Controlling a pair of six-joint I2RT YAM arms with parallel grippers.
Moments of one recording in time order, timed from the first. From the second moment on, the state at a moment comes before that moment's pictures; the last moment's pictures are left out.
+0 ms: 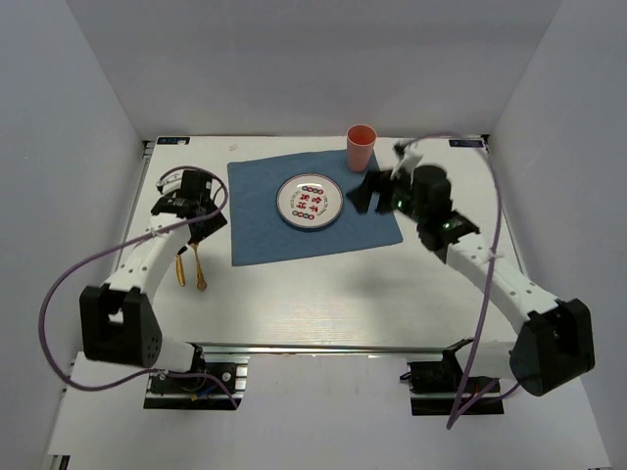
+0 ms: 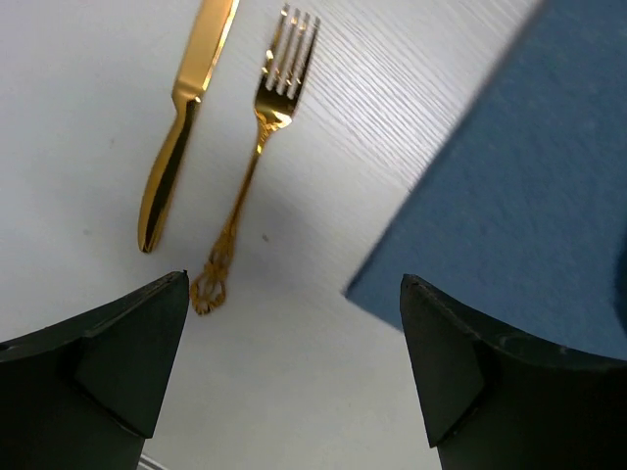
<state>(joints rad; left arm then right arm) -0.16 1.37 1.10 -0.78 -0.43 -0.71 0.45 1.26 1.04 0.03 -0.19 0.30</state>
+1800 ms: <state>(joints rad) 0.28 1.80 1.13 -0.66 -0.21 -0.58 0.51 1.21 0.70 0.20 -0.50 0.46</state>
